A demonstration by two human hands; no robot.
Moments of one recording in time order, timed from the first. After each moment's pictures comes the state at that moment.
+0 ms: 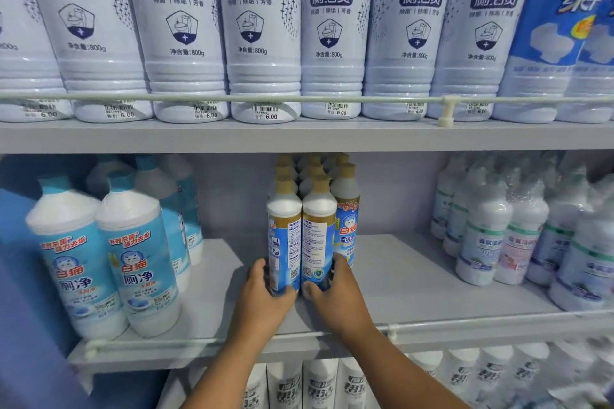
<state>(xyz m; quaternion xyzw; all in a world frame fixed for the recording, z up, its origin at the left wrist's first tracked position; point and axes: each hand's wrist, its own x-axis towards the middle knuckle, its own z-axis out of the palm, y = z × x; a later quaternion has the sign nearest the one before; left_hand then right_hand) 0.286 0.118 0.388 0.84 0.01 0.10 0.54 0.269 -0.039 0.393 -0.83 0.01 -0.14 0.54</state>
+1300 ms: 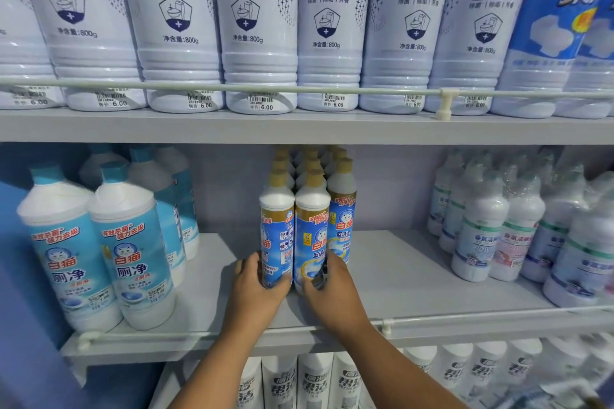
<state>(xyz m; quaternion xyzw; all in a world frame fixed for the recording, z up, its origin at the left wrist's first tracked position) 0.291 0.120 0.381 0.83 0.01 0.13 0.54 0.274 -0.039 0.385 -0.83 -0.03 -0.18 0.52</state>
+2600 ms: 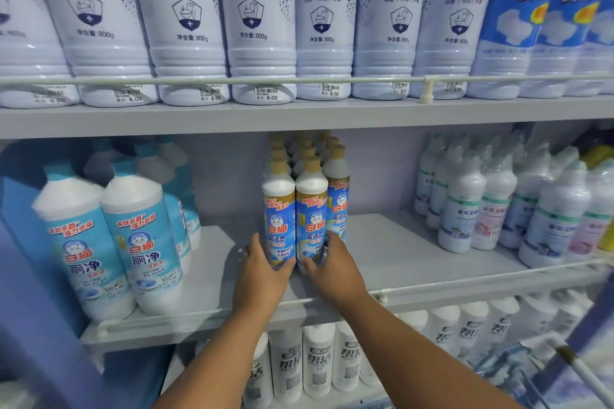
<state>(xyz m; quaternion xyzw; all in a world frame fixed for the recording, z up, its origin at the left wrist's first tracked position) 0.280 0.118 0.397 0.88 0.01 0.12 0.46 0.257 -0.031 0.401 -0.87 0.05 -0.16 0.45</state>
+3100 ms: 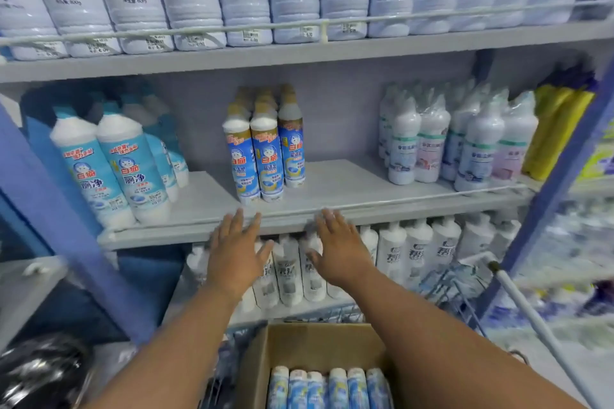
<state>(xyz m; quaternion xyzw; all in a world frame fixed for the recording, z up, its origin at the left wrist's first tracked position) 0.130 0.091 0.382 0.98 -0.08 0.11 0.12 0.106 -0.128 0.376 -0.99 -0.07 -0.07 0.12</state>
